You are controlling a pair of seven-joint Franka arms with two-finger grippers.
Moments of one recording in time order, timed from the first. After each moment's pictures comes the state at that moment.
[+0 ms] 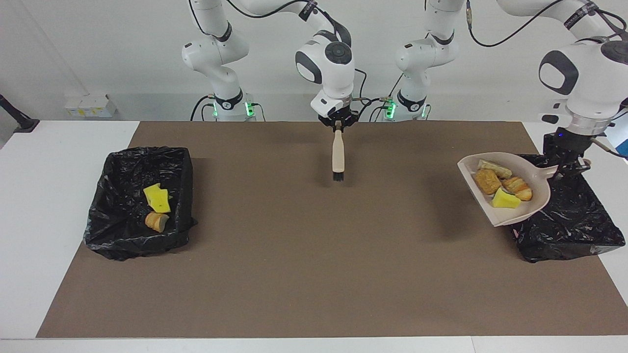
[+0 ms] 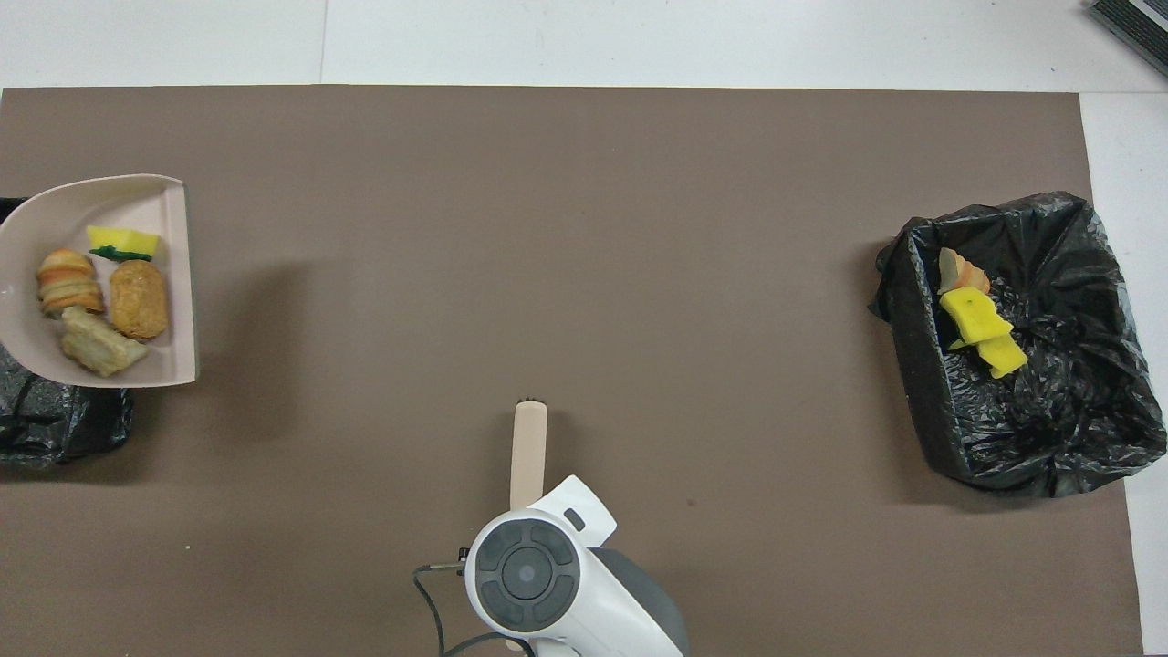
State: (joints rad) left arm 0.29 0.05 -0.03 -1.82 0.18 2.07 1.74; right arm 0.52 0.13 0.41 -2.08 0.17 2.16 0.90
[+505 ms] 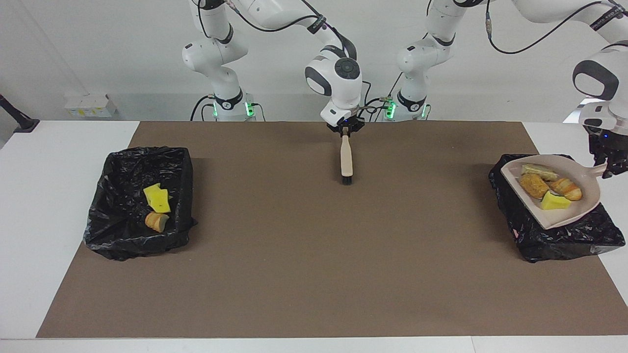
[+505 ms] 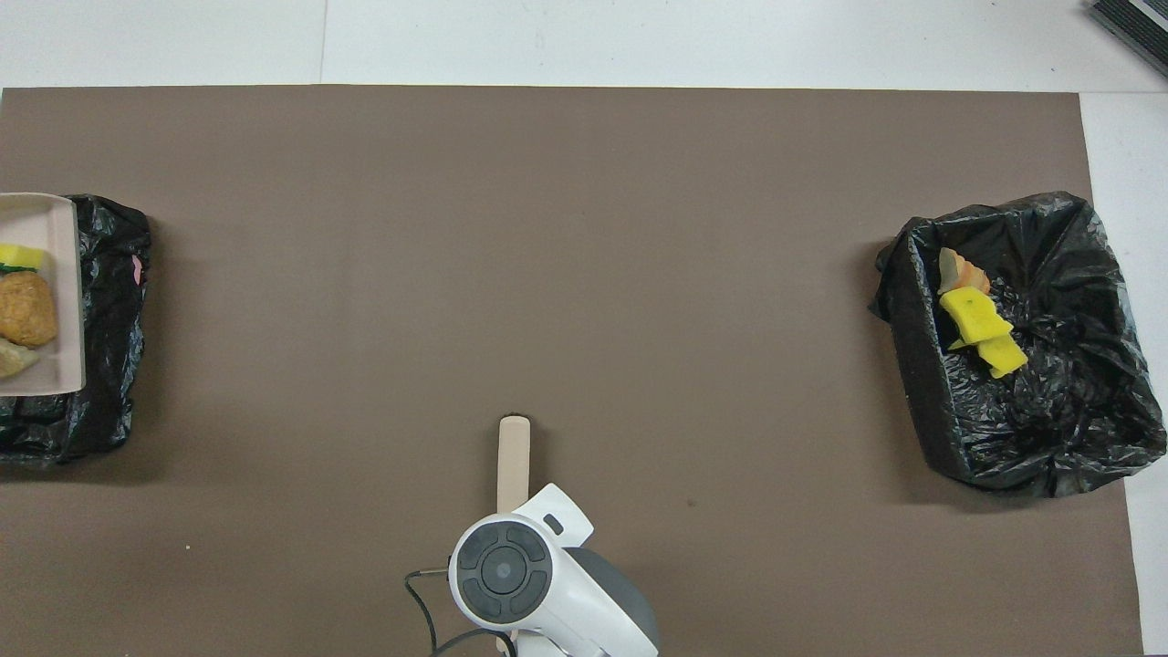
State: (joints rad) left arm 0.43 0.16 -0.02 -1.76 0.41 2.20 1.79; right arm 0.55 0.20 0.41 -2.08 0.15 2.20 0.90
